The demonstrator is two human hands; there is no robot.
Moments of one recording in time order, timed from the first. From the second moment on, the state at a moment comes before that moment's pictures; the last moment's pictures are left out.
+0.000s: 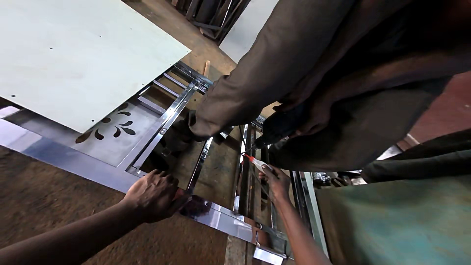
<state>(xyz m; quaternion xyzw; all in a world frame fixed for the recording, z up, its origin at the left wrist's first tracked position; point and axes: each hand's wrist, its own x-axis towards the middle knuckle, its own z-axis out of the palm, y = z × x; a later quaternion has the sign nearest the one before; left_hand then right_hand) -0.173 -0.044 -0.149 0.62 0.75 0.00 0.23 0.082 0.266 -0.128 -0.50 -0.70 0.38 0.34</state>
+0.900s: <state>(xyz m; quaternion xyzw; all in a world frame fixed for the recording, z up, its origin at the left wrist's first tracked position) -0.171 -0.045 -0.143 0.62 0.75 0.00 0.23 0.106 0.169 -0.111 -0.40 -0.30 0.69 0.52</state>
